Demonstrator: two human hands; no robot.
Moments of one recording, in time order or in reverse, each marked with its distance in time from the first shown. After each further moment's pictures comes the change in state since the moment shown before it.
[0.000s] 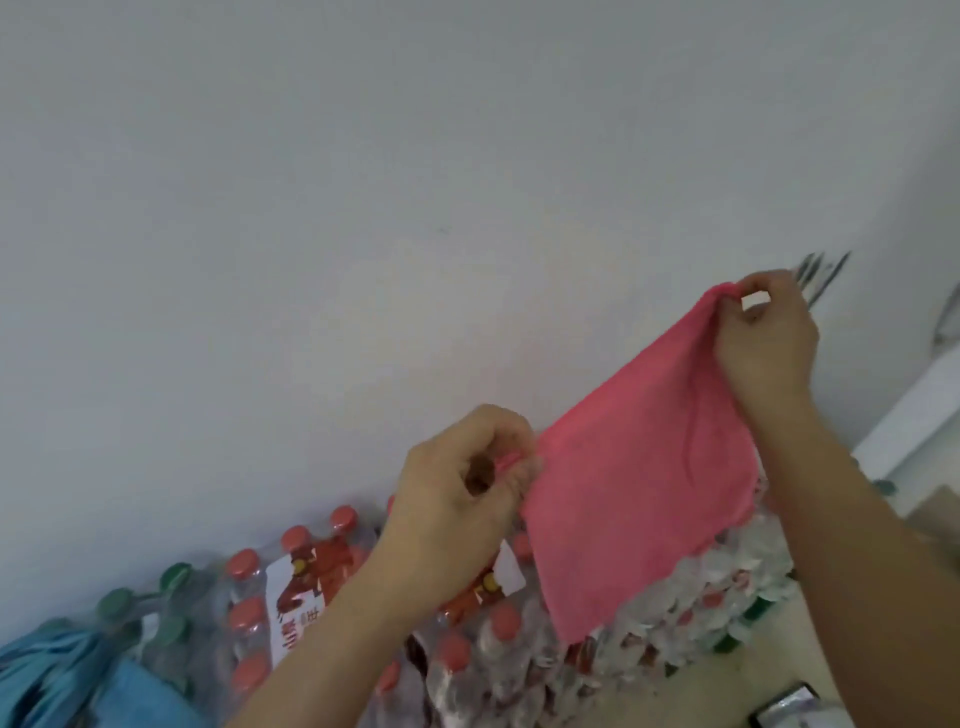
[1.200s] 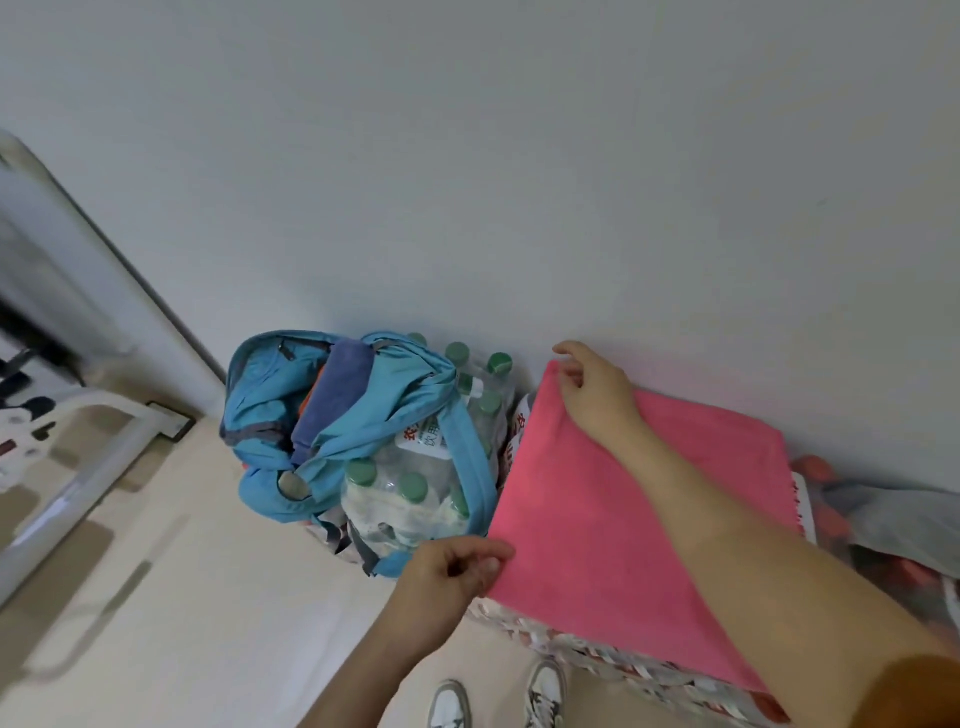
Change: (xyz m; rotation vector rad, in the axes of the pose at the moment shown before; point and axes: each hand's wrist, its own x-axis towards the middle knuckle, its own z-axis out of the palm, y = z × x) left_hand -0.267 -0.153 -0.107 -0.293 0.528 -0.931; right_hand -0.331 -0.096 0.299 -0.084 -1.296 -0.407
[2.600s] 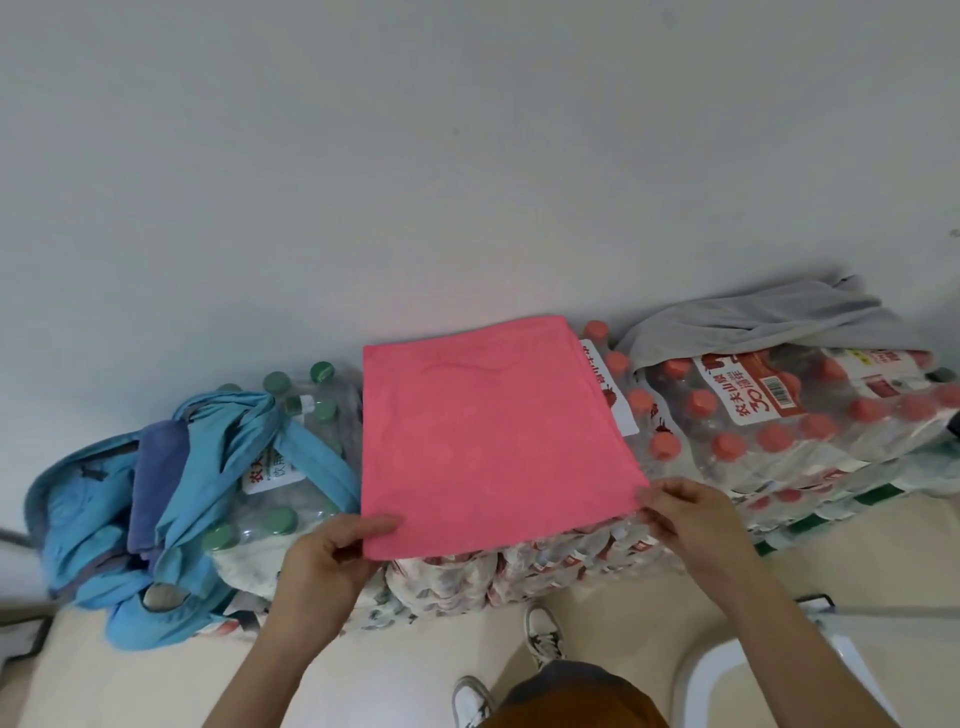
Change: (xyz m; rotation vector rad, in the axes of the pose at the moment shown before) left_hand 0.004 0.005 -0.006 0.276 -0.126 0.319; right_hand -0.299 0.119 -0.067 0.879 0.477 0.778
